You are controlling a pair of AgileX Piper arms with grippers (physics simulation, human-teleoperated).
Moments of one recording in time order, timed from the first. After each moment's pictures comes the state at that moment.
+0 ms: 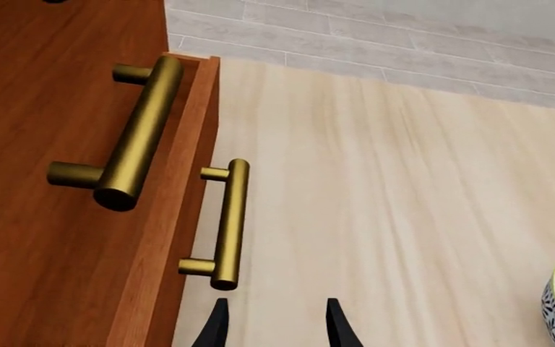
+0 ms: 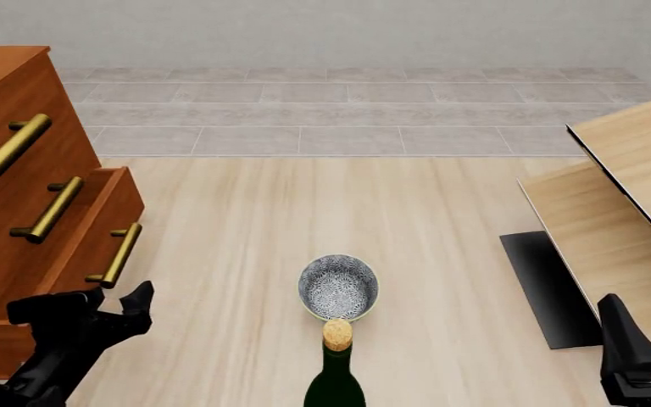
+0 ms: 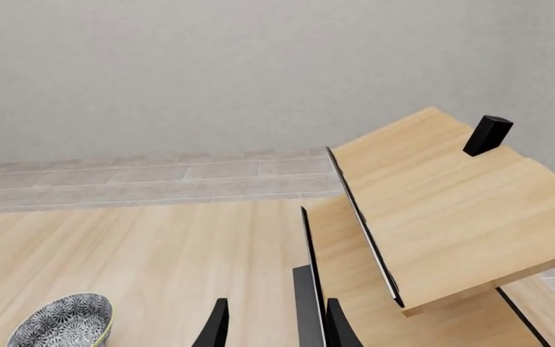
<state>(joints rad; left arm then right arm) -0.02 1.70 -0.06 -1.21 -0.16 -0.03 0.02 0.00 -0.01 0.04</state>
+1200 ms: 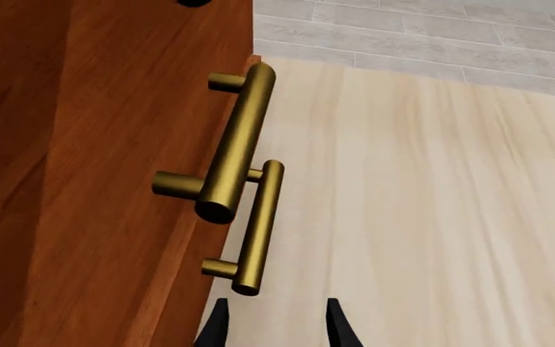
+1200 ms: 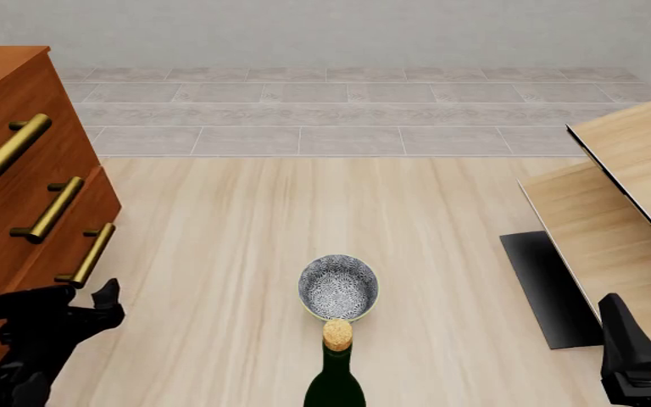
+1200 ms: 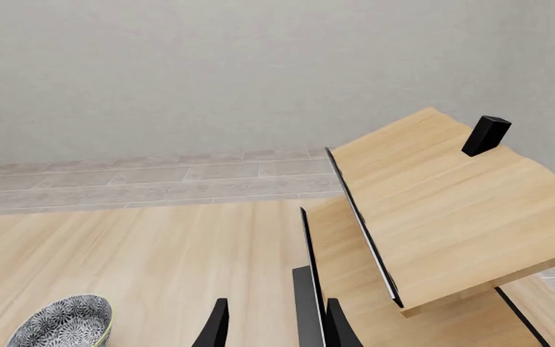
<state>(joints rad) 0.16 1.77 -0.12 -1.21 -0.05 -0.03 0.02 0.00 -0.02 0.05</state>
